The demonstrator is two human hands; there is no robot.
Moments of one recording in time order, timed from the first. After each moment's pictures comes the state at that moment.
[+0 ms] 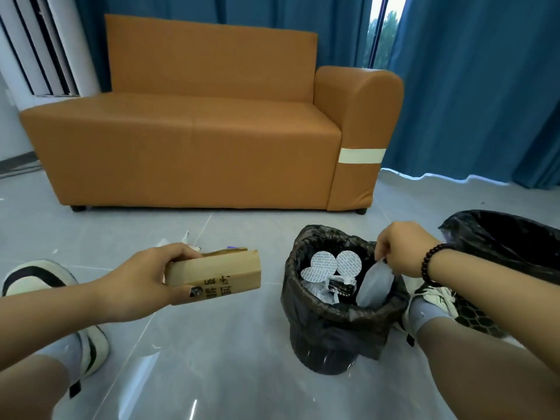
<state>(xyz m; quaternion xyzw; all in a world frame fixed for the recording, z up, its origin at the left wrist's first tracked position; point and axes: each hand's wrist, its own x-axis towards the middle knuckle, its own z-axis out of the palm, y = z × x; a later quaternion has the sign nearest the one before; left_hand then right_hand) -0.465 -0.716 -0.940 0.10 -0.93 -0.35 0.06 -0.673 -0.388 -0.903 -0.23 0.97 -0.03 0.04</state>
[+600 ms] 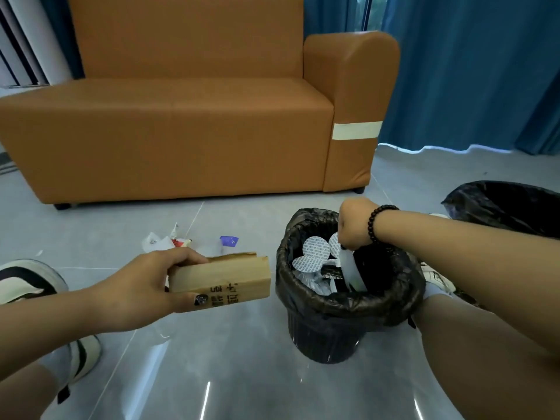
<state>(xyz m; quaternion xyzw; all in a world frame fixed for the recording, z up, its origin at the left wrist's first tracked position) -0.490 -0.699 -0.956 0.07 -0.93 -0.36 0.00 -0.710 -0.448 -0.927 -0.25 0.96 0.07 0.09</state>
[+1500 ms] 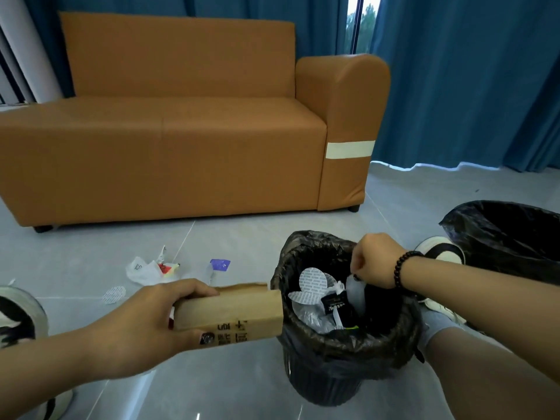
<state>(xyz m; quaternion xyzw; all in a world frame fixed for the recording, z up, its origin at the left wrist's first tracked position) -0.513 -0.688 -0.965 0.05 -0.92 -0.38 0.00 -0.726 -0.414 -0.951 -0.25 0.96 -0.01 0.07</state>
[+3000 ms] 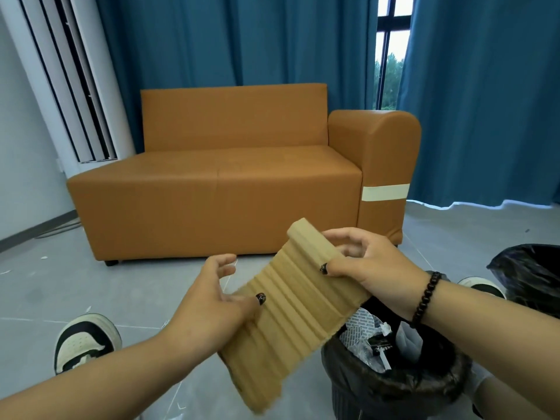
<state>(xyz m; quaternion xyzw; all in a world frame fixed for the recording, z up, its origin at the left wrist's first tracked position) -0.492 -0.667 -0.895 0.19 -0.78 -0.56 0.19 -0.622 -0.483 -0.866 -0.28 0.75 -0.58 0.15</state>
